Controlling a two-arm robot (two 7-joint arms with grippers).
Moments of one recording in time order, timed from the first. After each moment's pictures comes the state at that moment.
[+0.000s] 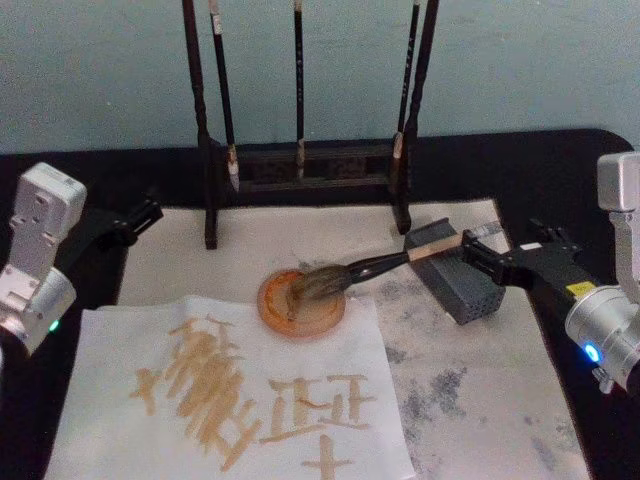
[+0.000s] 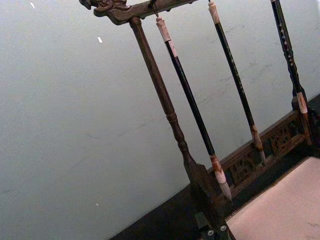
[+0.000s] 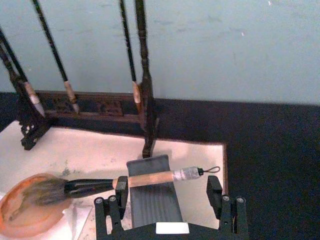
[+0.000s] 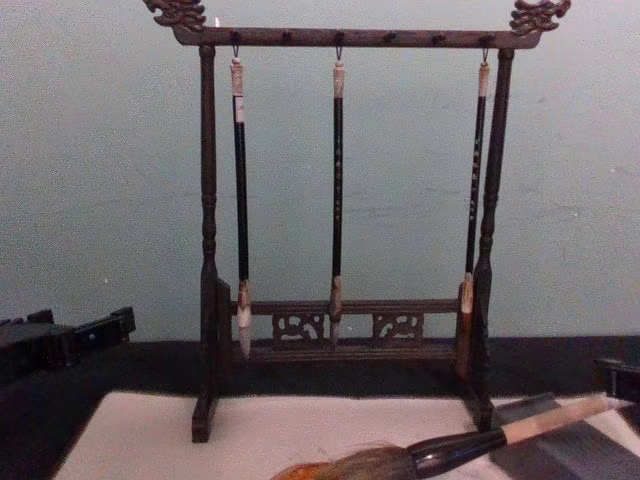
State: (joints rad) left arm -0.20 0.60 0.45 -1.41 -0.25 -0.12 0.03; right arm -0.01 0.63 -0.39 -1.84 0.69 0.25 -0.23
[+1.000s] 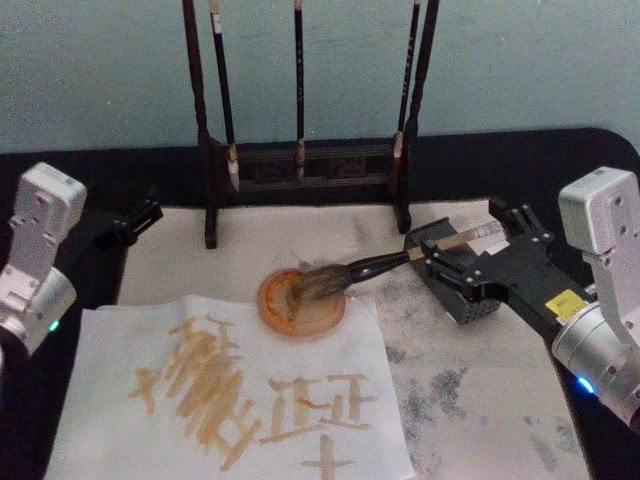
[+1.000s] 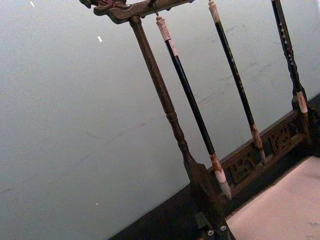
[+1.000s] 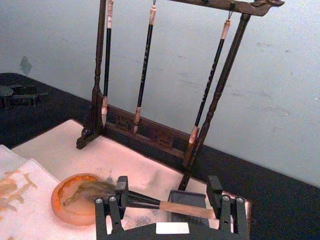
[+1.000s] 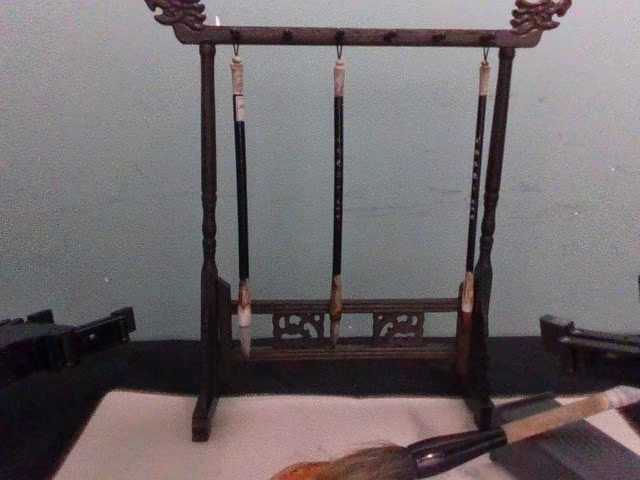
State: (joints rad) left arm -0.20 0.60 0.45 -1.41 -0.25 -0.12 0.03; right arm -0.09 0.71 -0.44 -2.02 0.41 0.15 -0.15
